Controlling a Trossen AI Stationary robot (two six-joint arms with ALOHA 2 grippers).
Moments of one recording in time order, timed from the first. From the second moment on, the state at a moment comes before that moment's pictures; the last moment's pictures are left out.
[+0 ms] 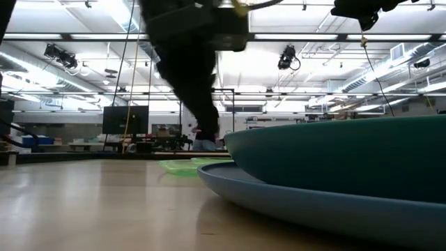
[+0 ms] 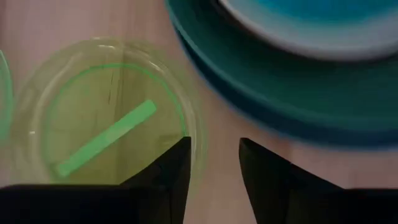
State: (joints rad) left arm -0.31 1.93 1.38 -0.59 -0.20 -0.31; right arm 0.21 0.56 0.68 -0.35 0.39 0.08
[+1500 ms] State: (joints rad) left arm -0.44 2.07 1.38 -0.66 -0.56 -0.18; right arm 0.21 0.57 0.68 -0.35 0.39 0.08
